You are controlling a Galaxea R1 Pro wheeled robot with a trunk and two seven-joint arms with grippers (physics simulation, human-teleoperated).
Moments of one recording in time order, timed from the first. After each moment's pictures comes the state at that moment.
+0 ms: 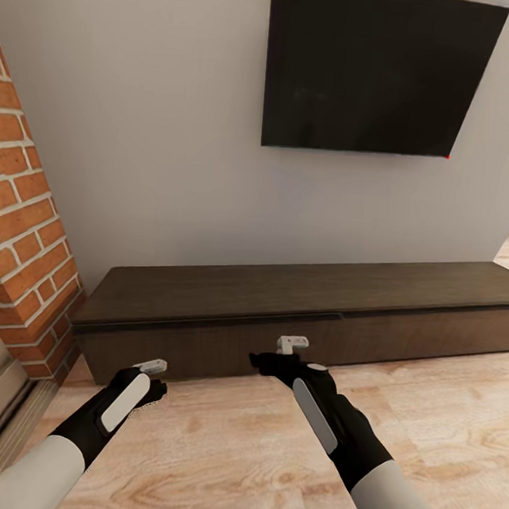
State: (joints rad) left arm -0.65 0.13 -0.36 -0.81 0.89 0.60 0.67; right arm -0.63 0.04 0.44 -1.08 -0.50 0.55 -0.16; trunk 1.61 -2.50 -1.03
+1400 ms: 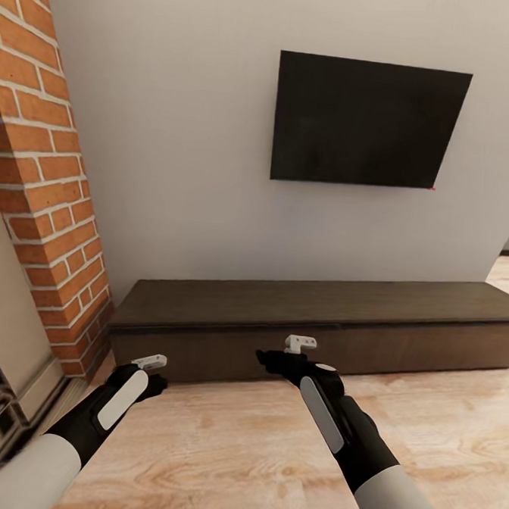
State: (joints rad) left arm -0.64 0.15 -0.37 -0.85 0.89 0.61 0.67; right arm -0.60 0.04 0.37 -1.11 -0.51 0.56 -0.16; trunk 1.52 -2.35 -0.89
